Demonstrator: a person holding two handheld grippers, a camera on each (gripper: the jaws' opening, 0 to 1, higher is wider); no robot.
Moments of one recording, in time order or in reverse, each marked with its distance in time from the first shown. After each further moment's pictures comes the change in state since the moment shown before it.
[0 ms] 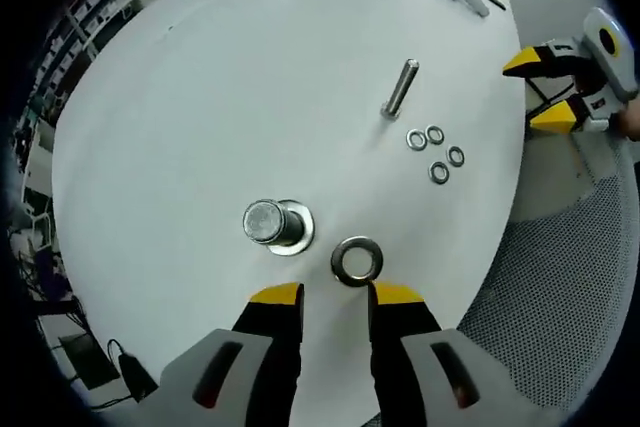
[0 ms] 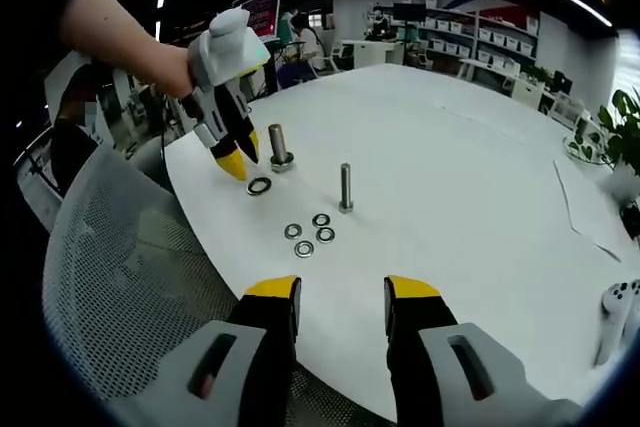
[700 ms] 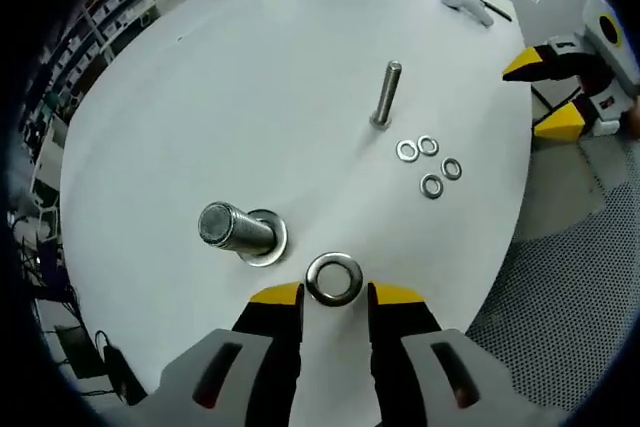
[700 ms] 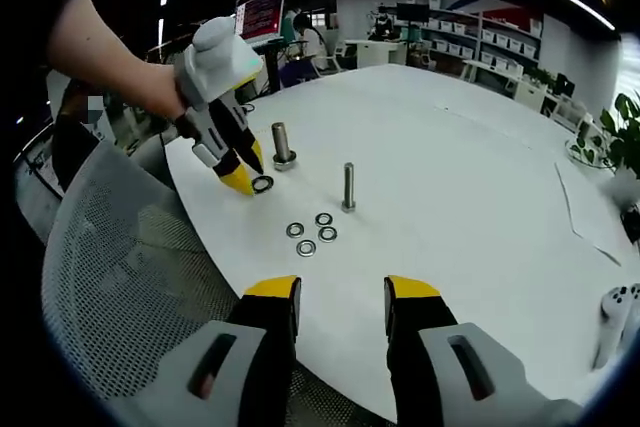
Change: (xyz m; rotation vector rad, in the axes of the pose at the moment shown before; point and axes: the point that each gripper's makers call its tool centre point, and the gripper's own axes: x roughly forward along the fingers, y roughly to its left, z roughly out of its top) left arm 0.013 -0.012 0.009 -0.061 -0.106 0.055; right arm 0.000 0.001 0.000 -0.015 0.004 0.002
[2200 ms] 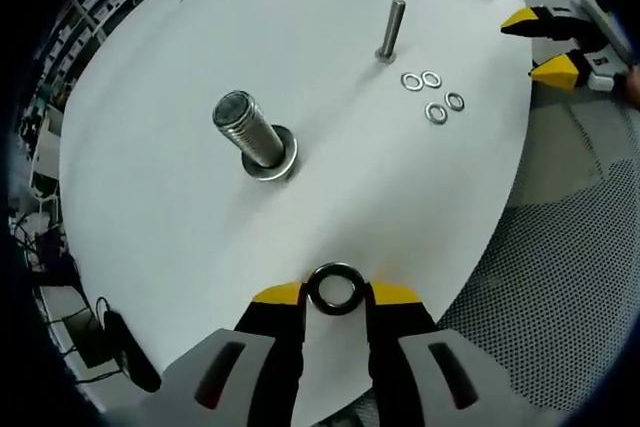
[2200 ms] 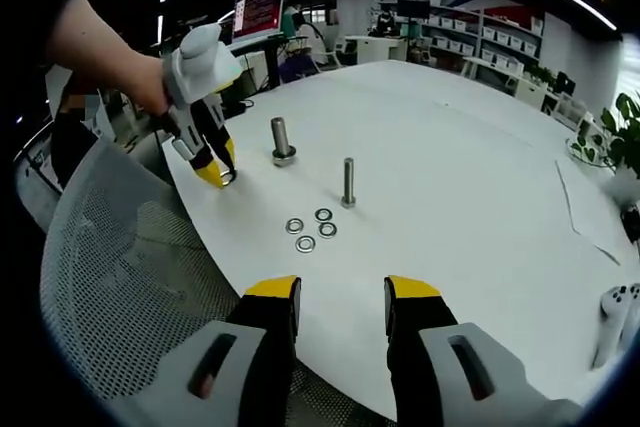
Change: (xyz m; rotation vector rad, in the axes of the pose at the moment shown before) left arm -0.015 0.014 -0.051 0.031 0.200 0.005; right arm 0.001 0.000 -0.003 0.002 0.015 -0.002
